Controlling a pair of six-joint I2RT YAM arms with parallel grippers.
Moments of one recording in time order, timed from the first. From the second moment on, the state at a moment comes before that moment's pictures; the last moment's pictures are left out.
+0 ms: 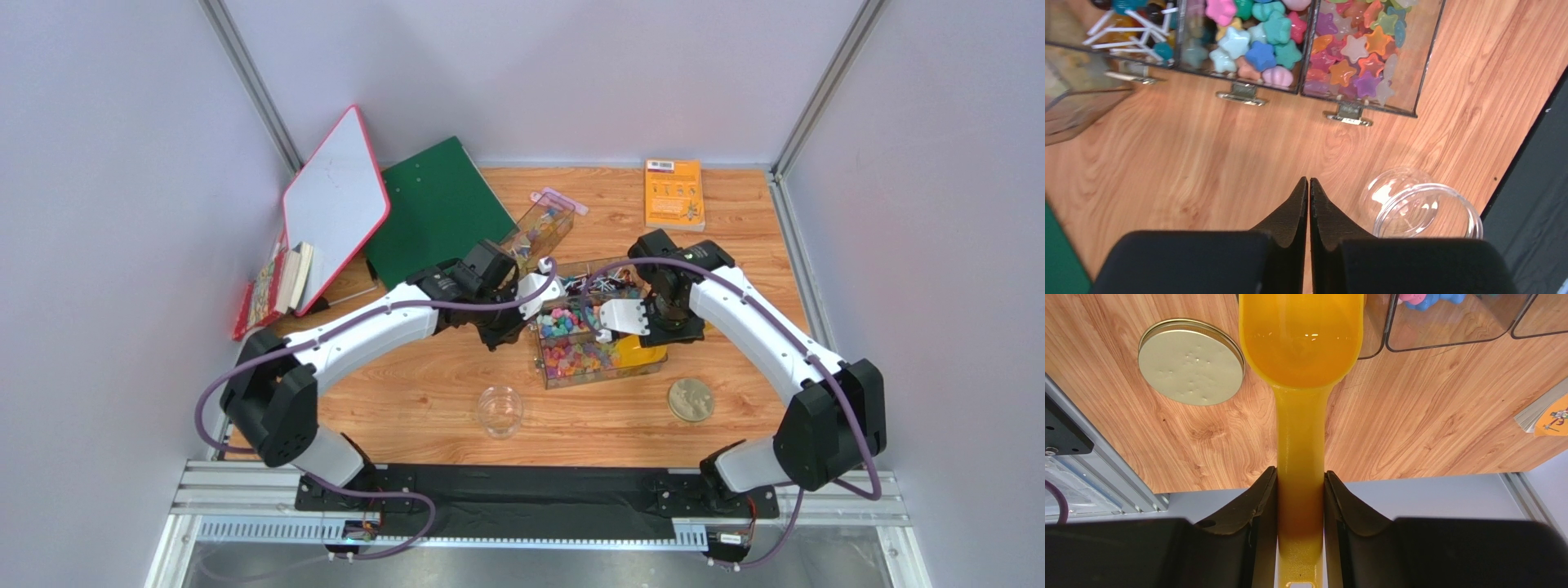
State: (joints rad) left arm -0.76 1.54 1.14 -0.60 0.30 0.37; right arm 0.46 1.42 1.20 -1.26 0.16 -1.22
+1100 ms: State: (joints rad) left arm -0.73 1.15 1.11 -0.97 -0.04 0.37; right arm 0.56 1.69 1.25 -1.18 0.04 -1.05
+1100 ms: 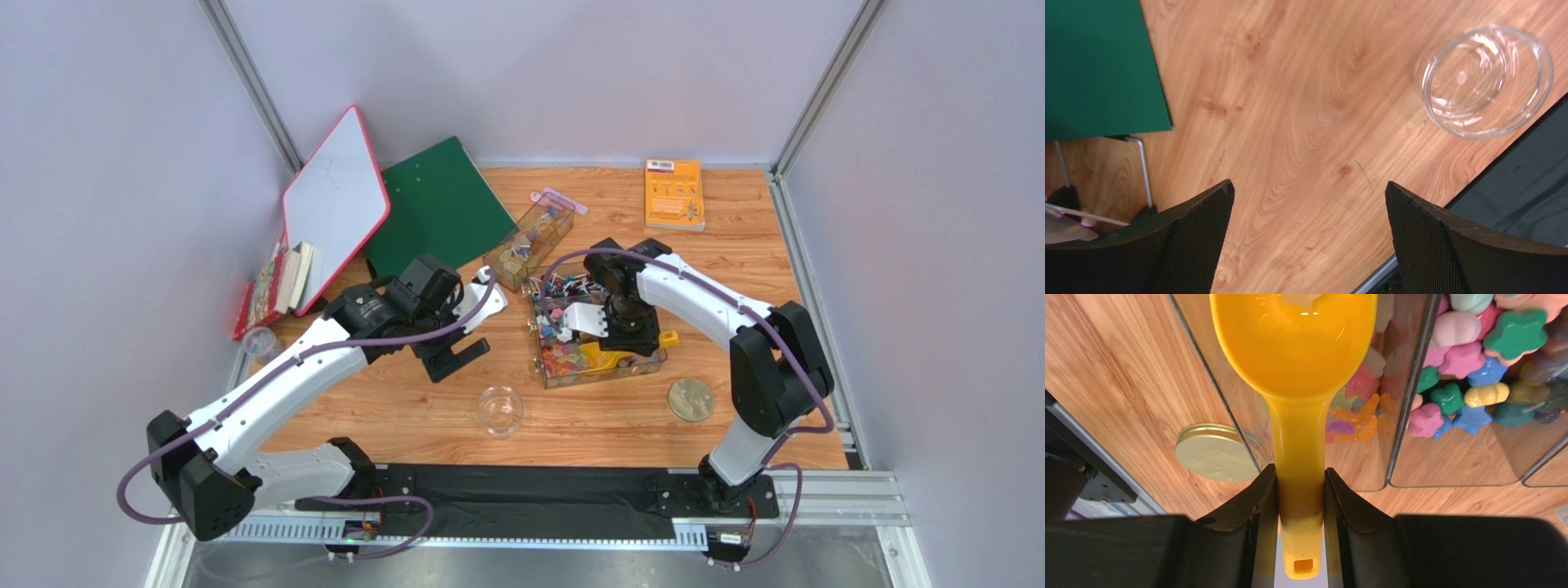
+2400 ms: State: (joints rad) left arm -0.73 1.11 0.91 -0.82 -0.12 0.48; right arm 0.46 1.32 0.88 -0.79 -0.40 -1.00
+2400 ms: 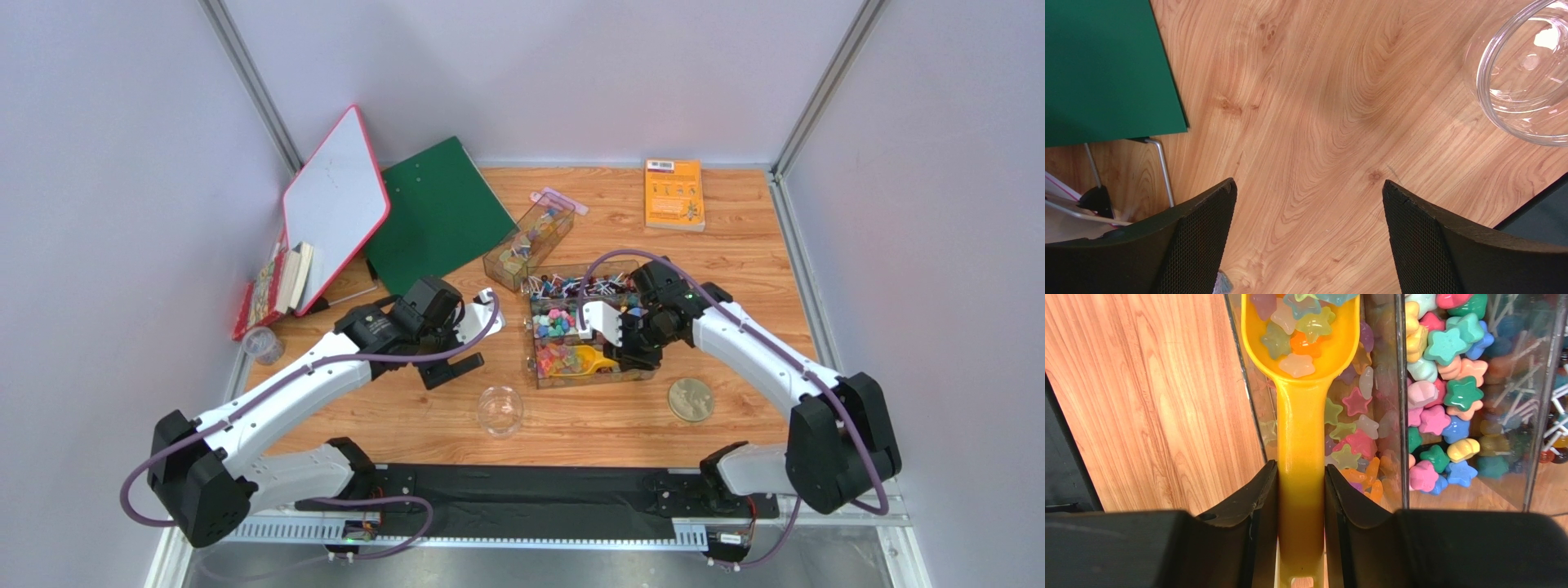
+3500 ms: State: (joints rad) left arm -0.73 1.15 0.91 -0.80 -0.13 0.48; right arm 0.45 1.53 0.98 -0.83 -0.52 -0.94
